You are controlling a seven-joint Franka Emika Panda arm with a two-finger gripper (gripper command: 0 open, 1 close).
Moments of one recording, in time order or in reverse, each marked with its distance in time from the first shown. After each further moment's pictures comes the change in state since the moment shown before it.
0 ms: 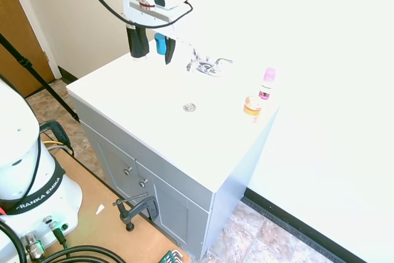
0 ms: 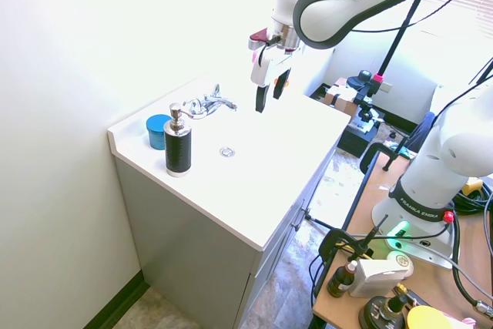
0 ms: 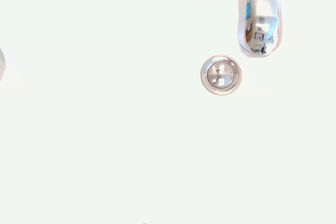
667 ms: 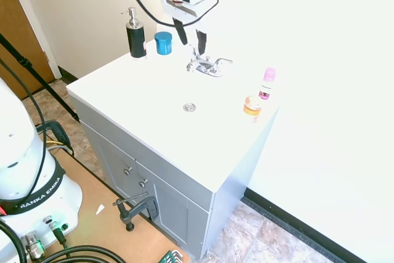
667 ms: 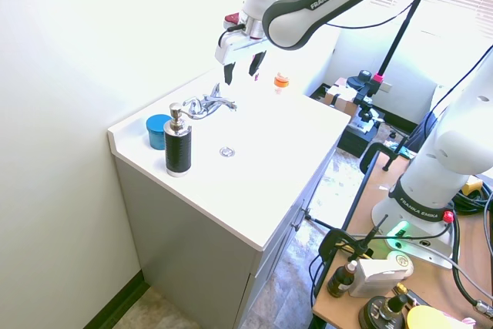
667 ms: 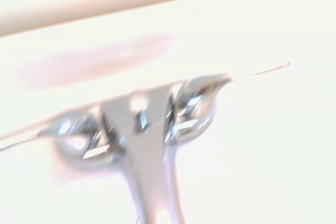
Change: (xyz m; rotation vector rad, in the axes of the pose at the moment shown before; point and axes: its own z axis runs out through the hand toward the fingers) arm 0.108 -0.053 0.018 0.057 0.259 0.281
